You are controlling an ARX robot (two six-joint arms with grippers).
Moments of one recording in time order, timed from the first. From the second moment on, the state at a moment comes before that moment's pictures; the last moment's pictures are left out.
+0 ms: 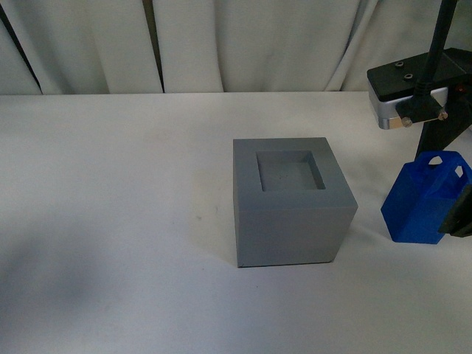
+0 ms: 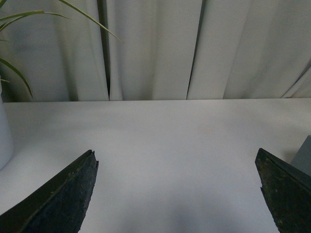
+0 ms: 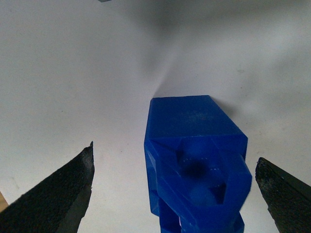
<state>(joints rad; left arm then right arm) 0.00 0.00 0.02 0.00 0.00 0.00 0.17 1.90 1.43 -1.01 -0.14 -1.31</state>
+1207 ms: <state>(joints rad) 0.00 0.00 0.02 0.00 0.00 0.00 0.20 1.84 1.70 -1.19 -0.27 -1.28</state>
